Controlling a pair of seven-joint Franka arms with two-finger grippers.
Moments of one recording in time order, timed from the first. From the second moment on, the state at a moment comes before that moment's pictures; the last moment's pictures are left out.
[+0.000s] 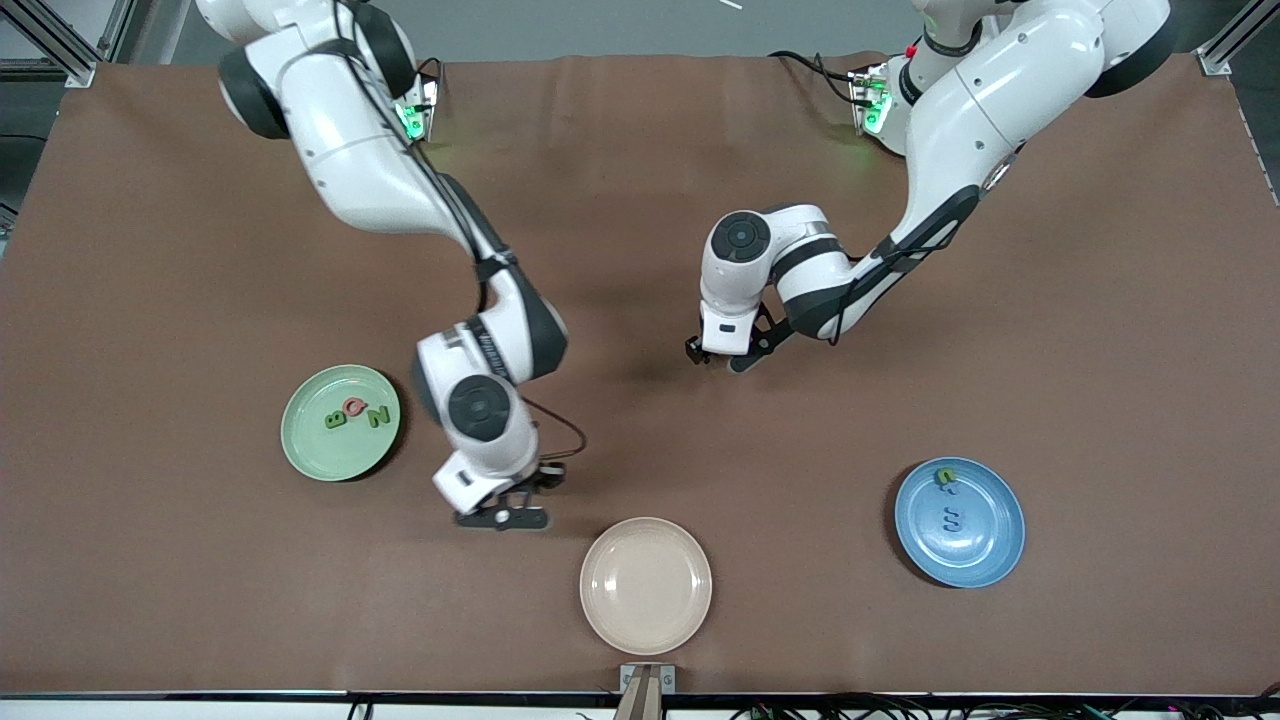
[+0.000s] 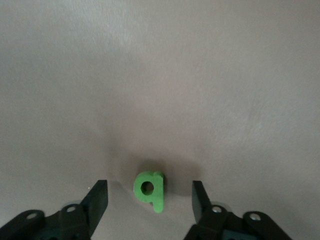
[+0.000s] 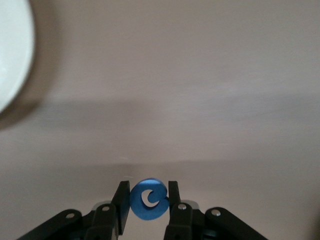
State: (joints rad) left arm 0.02 0.77 -0.79 -1.94 0.82 2.35 -1.90; right arm 0.45 0.92 -0.07 -1.10 -0.01 2.03 0.39
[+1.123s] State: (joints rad) left arm 0.04 0.77 -0.77 -1.81 0.82 2.35 -1.79; right arm 0.12 0.58 -0.07 -1.88 0.00 2.41 -0.20
